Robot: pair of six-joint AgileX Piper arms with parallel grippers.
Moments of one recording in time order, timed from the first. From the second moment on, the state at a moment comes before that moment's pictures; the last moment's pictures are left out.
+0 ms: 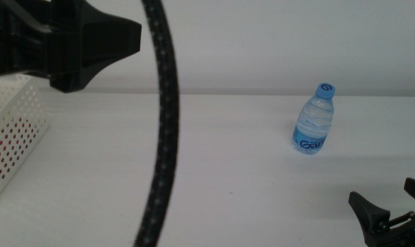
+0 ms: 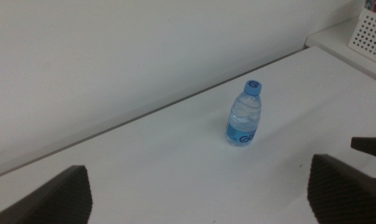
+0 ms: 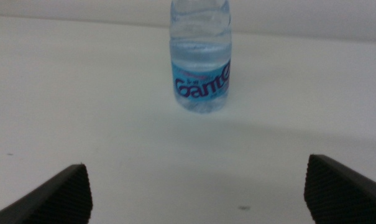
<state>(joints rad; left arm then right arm) -0.49 0.91 -1.18 -0.19 0.77 0.06 0.18 1.07 -0.01 -0.08 -0.61 0.05</state>
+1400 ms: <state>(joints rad) -0.49 0.91 -1.18 -0.19 0.77 0.06 0.19 1.74 -0.47 0.03 -0.78 -0.17</state>
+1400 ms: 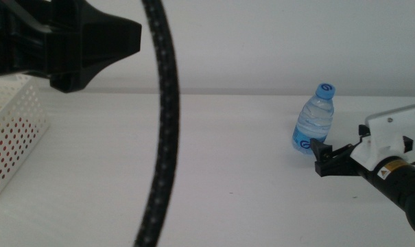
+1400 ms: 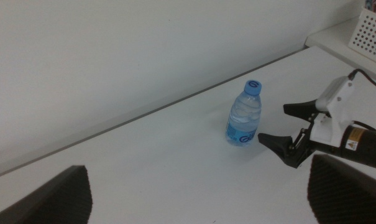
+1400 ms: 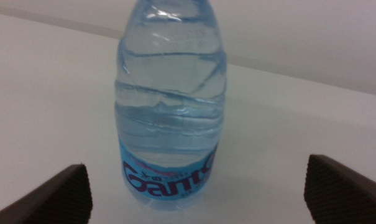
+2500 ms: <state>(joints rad) -0.49 0.91 -1.18 -0.19 0.77 0.06 0.19 1.90 -0.61 0.01 -0.77 -0.17</state>
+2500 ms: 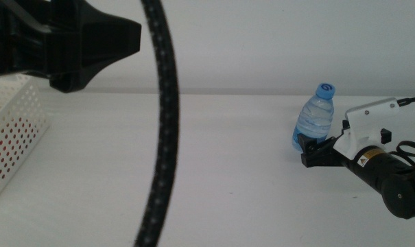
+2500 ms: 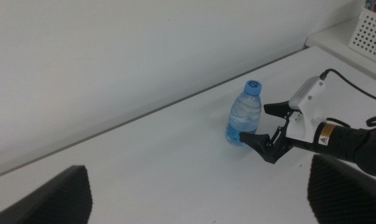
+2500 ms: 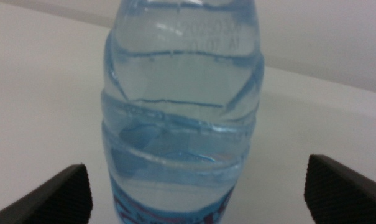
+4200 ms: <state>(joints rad) -0.49 0.91 -1.18 -0.19 0.77 0.06 0.40 1.89 -1.00 -0.11 -0.32 0.01</state>
